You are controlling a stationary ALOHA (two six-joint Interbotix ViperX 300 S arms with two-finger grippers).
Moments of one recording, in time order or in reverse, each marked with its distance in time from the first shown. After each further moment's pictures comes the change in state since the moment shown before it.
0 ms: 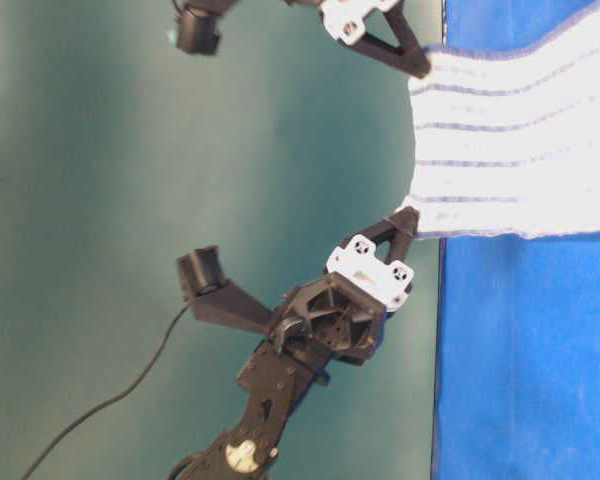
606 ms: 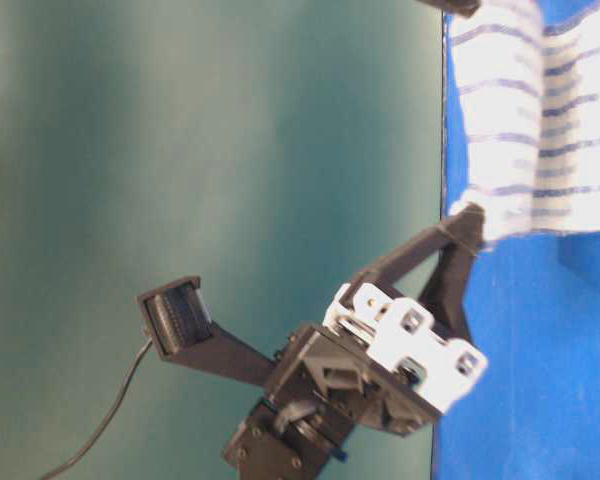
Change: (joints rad) left arm -0.287 -0.091 0.129 0.000 -0.002 -0.006; right arm 0.397 -0.124 0.072 0.049 0.137 0.106
